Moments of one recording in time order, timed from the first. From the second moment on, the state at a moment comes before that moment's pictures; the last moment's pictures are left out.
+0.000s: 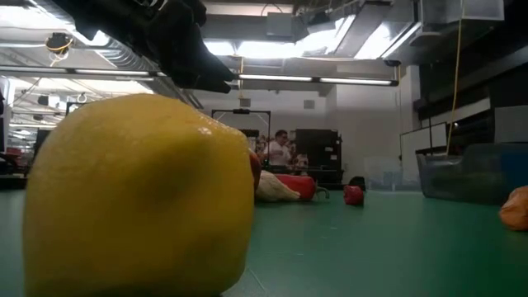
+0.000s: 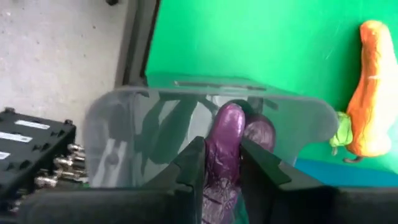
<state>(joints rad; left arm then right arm) -0.02 1.24 0.64 0.14 -0.25 -0.07 1.03 2.02 1.71 -1.31 0.04 0.73</state>
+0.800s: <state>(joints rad) -0.02 1.24 0.64 0.14 -0.25 -0.08 0.98 2.00 1.67 -1.34 0.07 0.89</state>
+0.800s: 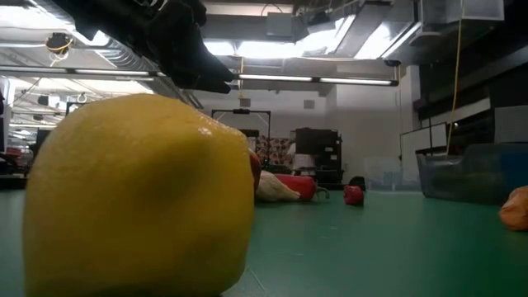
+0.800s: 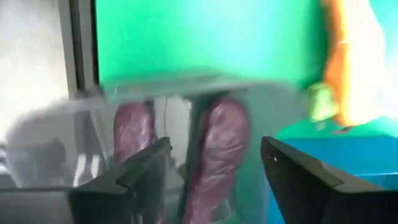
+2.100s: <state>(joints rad) -0.44 1.70 1.00 0.16 0.28 0.18 0.86 1.85 1.88 -1.52 0.58 0.89</state>
